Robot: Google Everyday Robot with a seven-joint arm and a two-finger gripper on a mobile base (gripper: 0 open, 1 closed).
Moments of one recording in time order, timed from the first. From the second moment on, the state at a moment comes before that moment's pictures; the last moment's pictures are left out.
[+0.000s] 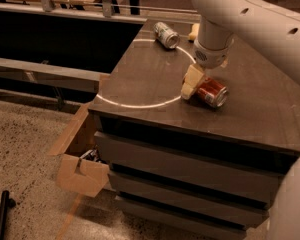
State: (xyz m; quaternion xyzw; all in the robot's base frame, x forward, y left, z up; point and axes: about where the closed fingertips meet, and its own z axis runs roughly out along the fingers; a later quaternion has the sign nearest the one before) arm 0.647 -0.170 0.843 -0.35 0.93 -0.07 0.11
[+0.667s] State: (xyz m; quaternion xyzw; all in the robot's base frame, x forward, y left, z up) arm 0.648 -0.169 0.838 -0.34 0.93 -0.06 0.10
